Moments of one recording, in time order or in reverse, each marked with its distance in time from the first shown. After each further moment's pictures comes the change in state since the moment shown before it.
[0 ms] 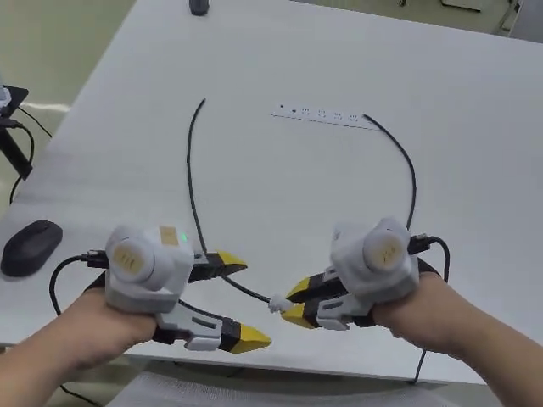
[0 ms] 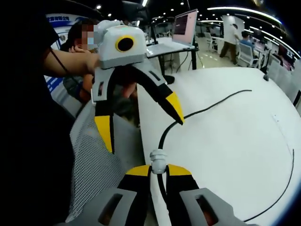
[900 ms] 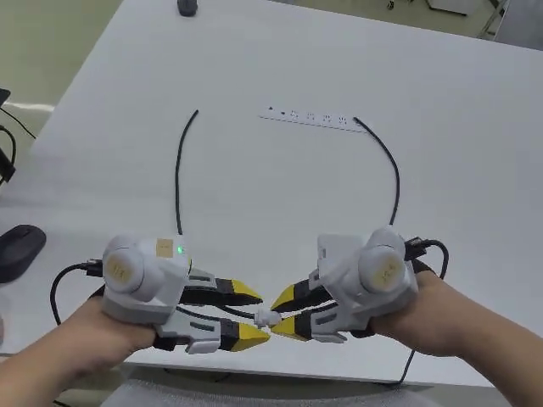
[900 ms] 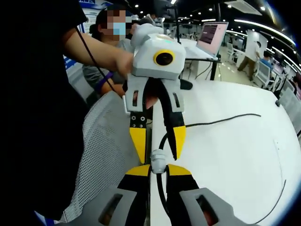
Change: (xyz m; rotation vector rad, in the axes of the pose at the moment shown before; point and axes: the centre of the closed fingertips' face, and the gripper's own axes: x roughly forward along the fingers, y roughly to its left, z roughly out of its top) left arm 0.014 -0.020 0.005 0.001 -0.065 -0.141; right arm -0.009 0.018 0.010 -0.197 0.035 0.058
